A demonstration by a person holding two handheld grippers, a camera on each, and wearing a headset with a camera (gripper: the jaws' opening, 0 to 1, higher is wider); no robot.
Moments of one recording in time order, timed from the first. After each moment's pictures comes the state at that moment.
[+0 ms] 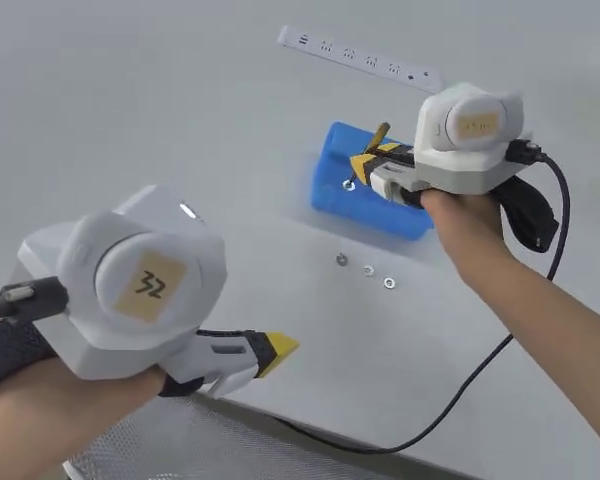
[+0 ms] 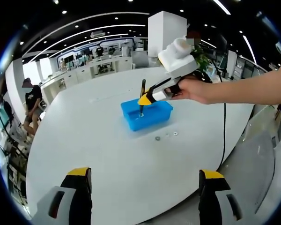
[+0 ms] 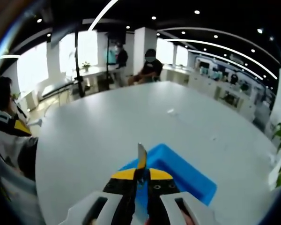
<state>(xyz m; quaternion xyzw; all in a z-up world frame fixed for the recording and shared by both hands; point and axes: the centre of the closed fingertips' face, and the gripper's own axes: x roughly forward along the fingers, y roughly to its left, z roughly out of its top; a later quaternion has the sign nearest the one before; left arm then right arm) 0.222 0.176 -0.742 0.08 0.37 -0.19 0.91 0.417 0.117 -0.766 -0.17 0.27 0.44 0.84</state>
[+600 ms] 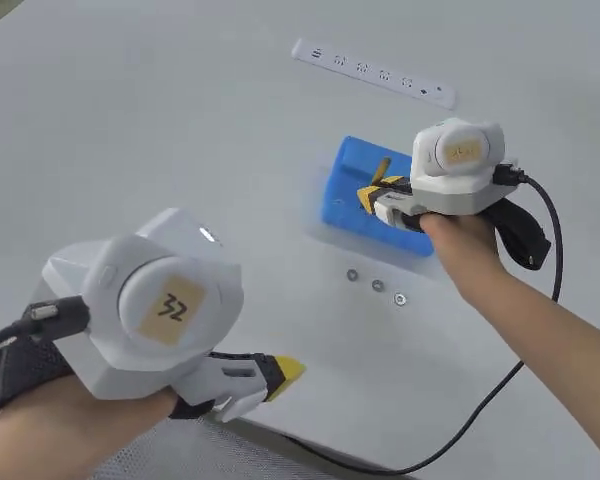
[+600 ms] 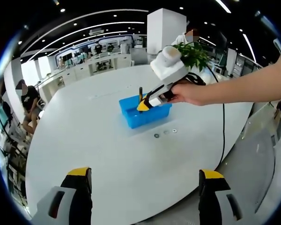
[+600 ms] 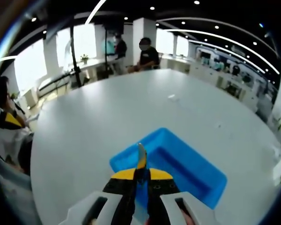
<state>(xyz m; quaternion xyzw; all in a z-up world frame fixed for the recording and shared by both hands) 0.220 0.175 -0.745 0.08 0.38 -0.20 0.90 0.430 0.112 -0.810 -0.17 0.32 0.43 0.83</state>
